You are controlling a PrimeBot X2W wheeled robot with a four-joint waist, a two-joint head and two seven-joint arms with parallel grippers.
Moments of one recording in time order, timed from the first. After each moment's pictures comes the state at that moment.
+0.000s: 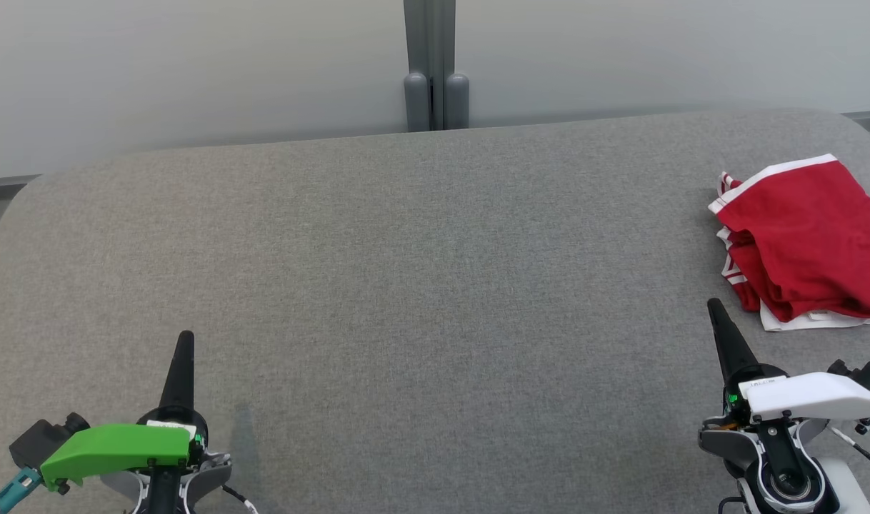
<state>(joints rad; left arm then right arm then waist) -0.08 0.08 0.01 0.23 -1.37 -0.12 0.00 -0.09 -0.08 -0.03 0.21 1.37 0.13 0.00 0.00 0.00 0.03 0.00</state>
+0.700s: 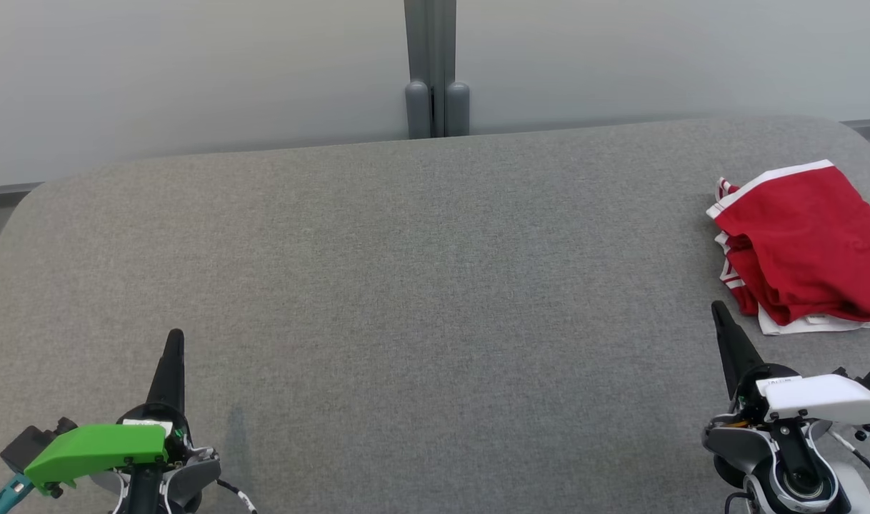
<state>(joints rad) -0.09 0.08 0.05 0.23 -1.52 -0.12 0.05 -0.10 -0.08 -0.06 0.23 1.52 0.13 0.05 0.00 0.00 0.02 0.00</state>
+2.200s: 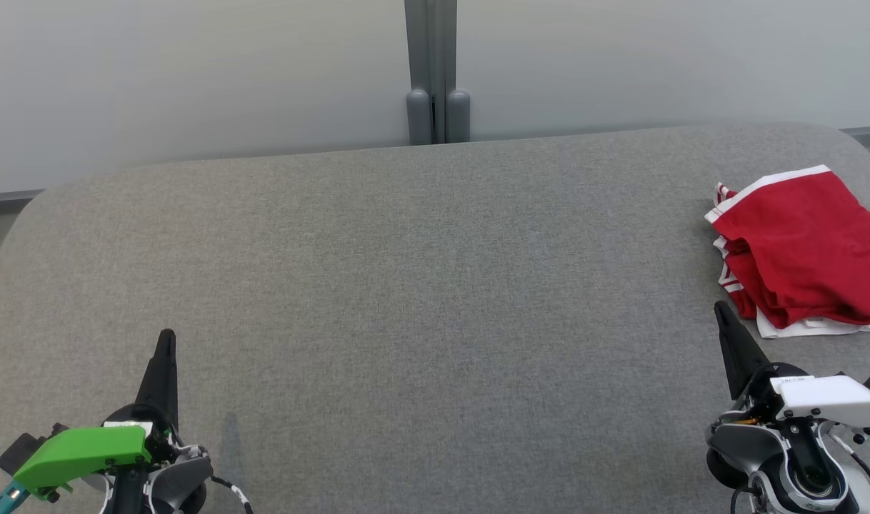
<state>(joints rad) -0.10 0.07 0.09 0.24 -1.64 -0.13 0.10 -0.10 -0.07 -0.09 0.24 1.64 0.13 0.09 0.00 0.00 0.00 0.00</state>
